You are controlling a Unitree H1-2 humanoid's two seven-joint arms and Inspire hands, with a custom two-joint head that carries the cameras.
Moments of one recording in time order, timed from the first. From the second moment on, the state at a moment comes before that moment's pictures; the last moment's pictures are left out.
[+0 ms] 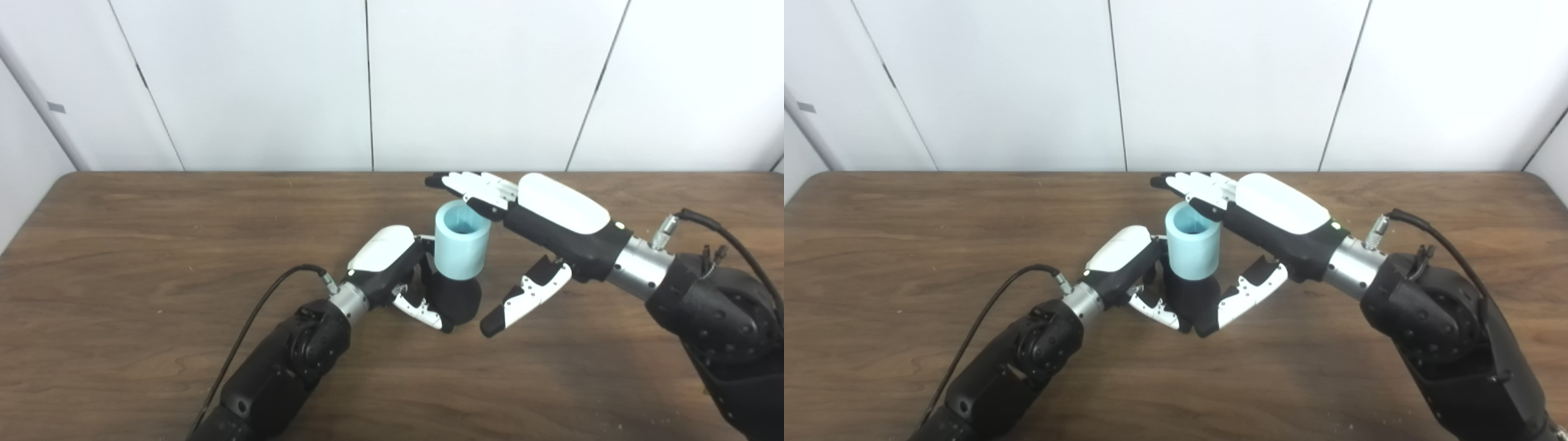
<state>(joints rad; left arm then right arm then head) -0.46 0.20 -0.51 0.26 0.59 -0.09 -0.08 -0.44 -0.50 0.24 -0.47 -0.35 0.06 0.58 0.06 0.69</state>
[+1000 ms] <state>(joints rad) -0.46 0.20 -0.51 0.26 0.59 -0.09 -0.08 -0.43 -0.51 0.27 -0.46 -0.43 0.07 0.64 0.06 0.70</state>
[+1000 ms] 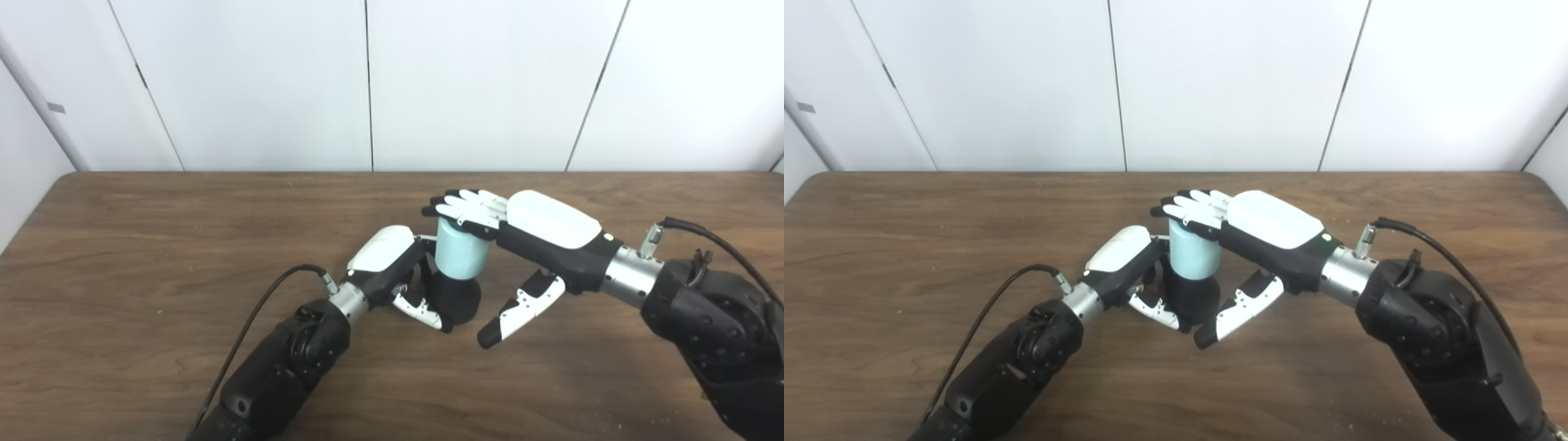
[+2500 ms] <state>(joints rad) -0.46 0.21 -0.50 0.25 0.59 -0.09 -0.11 -0.43 -0.54 0.36 -0.55 -0.54 0.19 0.66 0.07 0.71</state>
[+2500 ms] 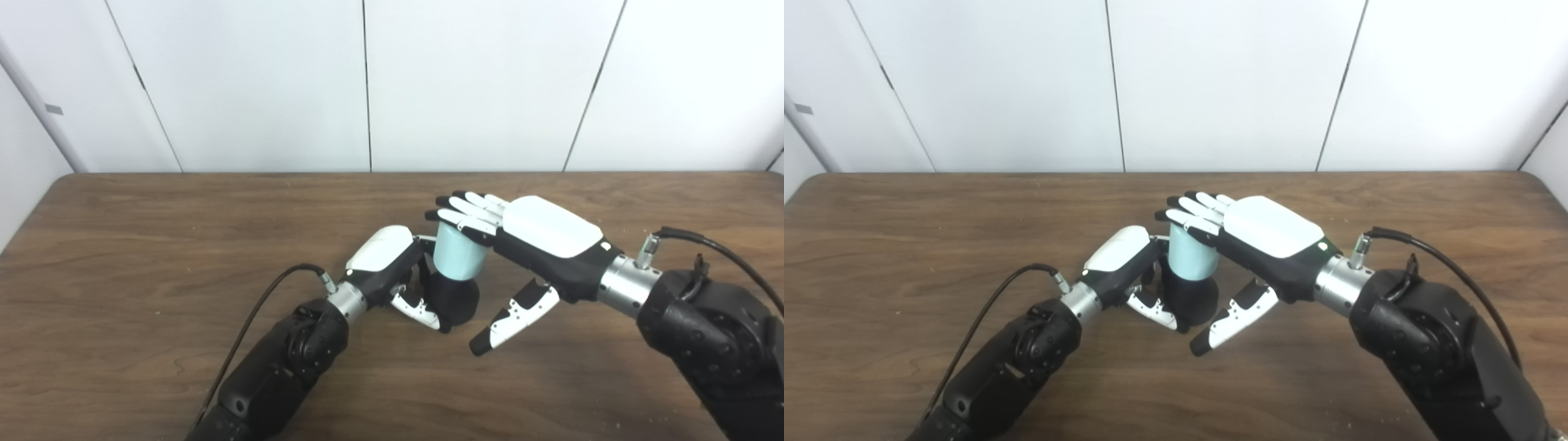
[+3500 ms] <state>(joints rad) -0.46 0.21 -0.50 0.25 0.59 -0.09 -0.11 -0.44 -0.56 0.42 -0.52 -0.60 0.12 0.62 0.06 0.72</state>
